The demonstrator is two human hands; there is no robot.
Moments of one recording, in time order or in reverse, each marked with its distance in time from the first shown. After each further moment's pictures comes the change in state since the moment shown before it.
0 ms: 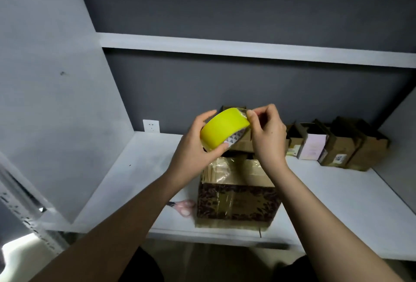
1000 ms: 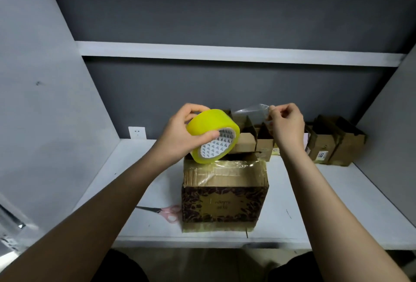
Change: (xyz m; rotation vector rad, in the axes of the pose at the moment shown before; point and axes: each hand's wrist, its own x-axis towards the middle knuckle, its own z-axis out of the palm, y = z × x) left_hand 0.029 0.042 0.000 -0.124 -0.122 -0.079; right_hand 0.045 0.024 -0.068 0.065 0.096 0.392
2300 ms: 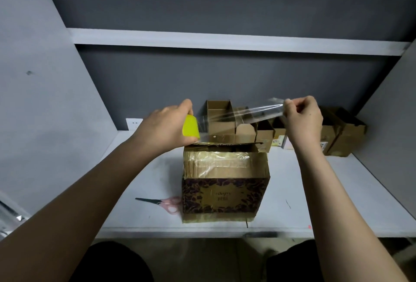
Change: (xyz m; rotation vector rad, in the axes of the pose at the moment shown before) left_hand 0.011 -0.001 -0.024 1.026 -0.135 -0.046; right_hand 0.002 0.014 -0.019 -0.169 0.108 -0.112
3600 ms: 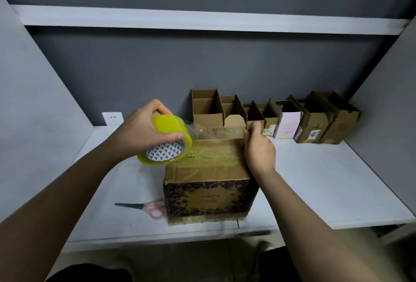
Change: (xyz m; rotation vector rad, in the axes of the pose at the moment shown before) left_hand 0.037 -0.031 0.053 -0.612 -0.082 -0.118; right_hand -0.024 0.095 0.074 -0.539 -0.322 -0.172
